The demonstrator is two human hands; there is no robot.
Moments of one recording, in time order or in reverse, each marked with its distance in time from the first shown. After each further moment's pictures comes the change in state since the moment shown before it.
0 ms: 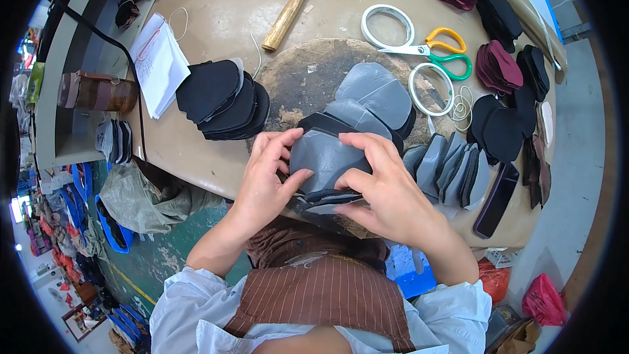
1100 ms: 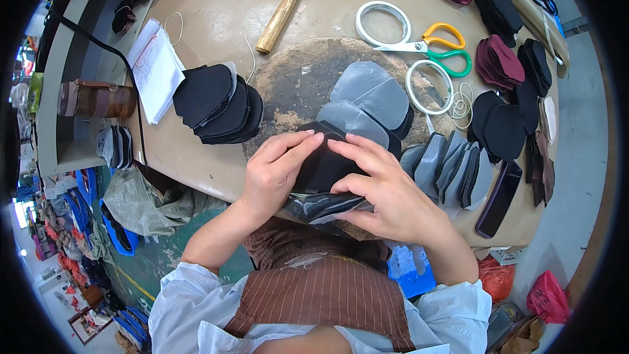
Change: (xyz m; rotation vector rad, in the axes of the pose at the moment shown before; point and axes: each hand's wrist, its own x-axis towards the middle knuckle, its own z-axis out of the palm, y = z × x) left_hand 0.023 -0.024 0.015 0.238 0.136 0.589; right_hand -0.008 0.021 0.001 0.128 -0.087 -0.026
